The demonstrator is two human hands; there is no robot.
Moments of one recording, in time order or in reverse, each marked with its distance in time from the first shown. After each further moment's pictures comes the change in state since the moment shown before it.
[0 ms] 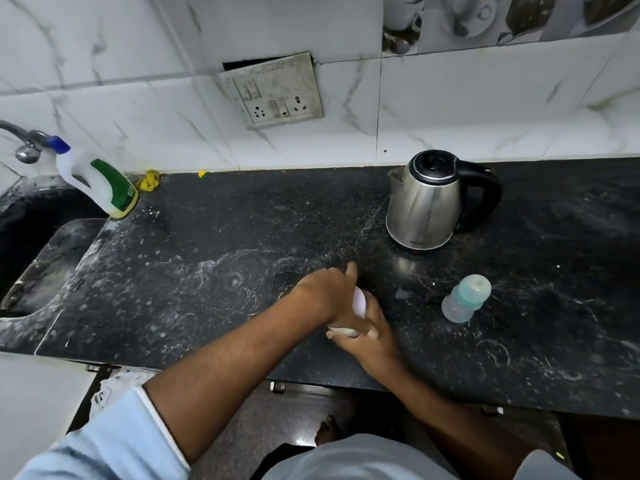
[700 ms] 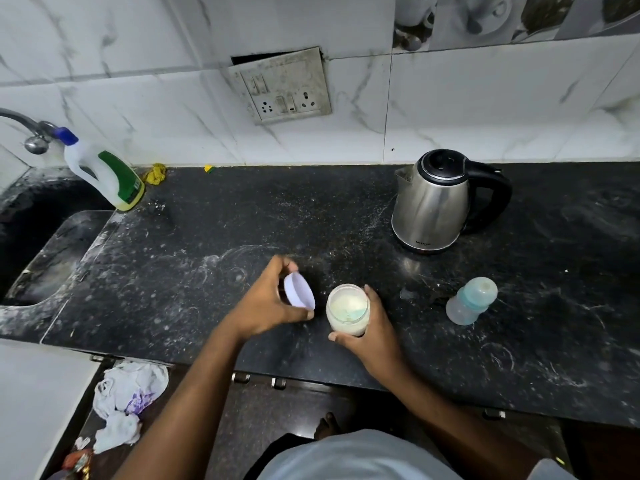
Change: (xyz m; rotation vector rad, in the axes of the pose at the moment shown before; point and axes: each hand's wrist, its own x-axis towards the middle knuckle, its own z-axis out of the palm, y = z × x) left_hand -0.047 -0.097 0.076 -1.144 0.441 0.008; right_hand -0.002 0.005 0.001 0.039 -0.022 -0.064
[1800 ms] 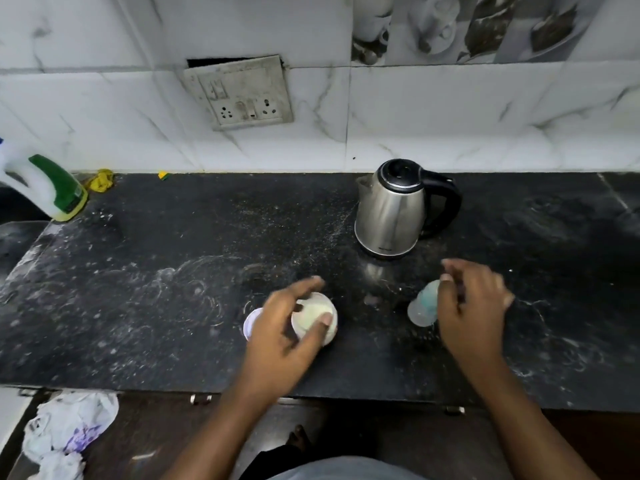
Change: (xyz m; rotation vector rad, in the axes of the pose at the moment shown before) left_hand -0.043 0.052 0.090 -0.097 0.374 0.470; right_hand -0.017 -0.056 -0.186 -0.505 0.644 -0.237
